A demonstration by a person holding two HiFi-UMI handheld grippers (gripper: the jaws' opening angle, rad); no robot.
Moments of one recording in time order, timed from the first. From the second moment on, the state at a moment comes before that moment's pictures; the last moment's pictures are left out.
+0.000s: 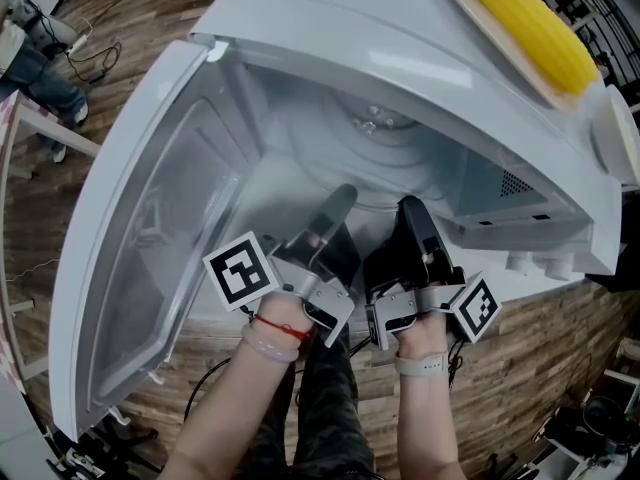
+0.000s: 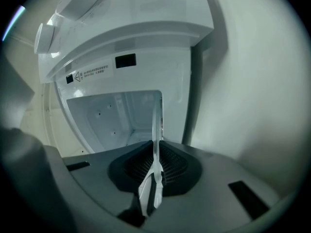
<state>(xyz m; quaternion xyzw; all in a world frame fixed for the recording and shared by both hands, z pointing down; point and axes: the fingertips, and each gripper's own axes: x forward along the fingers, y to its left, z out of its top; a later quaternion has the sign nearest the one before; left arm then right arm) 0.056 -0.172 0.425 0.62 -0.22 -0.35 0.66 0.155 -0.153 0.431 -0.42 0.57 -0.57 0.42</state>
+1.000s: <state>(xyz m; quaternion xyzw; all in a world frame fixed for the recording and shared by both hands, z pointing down) 0.049 -0.178 0.427 0.58 -0.24 -0.38 0.68 0.154 -0.152 0.423 -0.41 0.57 -0.56 0.43</state>
